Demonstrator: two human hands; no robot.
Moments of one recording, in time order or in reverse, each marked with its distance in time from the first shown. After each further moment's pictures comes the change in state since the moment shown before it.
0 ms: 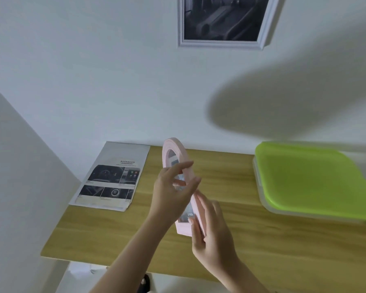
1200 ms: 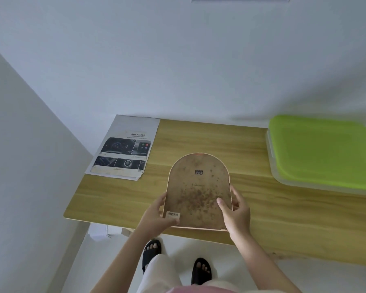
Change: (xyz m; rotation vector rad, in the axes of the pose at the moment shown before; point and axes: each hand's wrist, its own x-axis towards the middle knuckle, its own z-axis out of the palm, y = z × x) left_hand -0.069 -0.172 -0.034 0.051 -0.335 -0.525; right_hand -0.060 0.098 0.036 0.340 0.130 0.940
